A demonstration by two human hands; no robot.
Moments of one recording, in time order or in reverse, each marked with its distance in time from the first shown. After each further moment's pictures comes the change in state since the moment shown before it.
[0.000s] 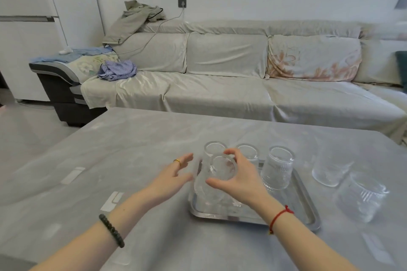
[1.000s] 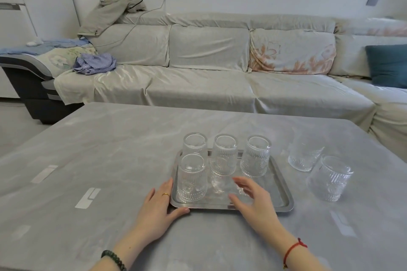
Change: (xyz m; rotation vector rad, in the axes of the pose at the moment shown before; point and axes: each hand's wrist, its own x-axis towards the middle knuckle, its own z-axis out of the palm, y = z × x) left_hand -0.016 -0.087 0.063 0.557 0.087 0.101; right_hand -0.065 0.089 -0.020 0.093 0.114 0.029
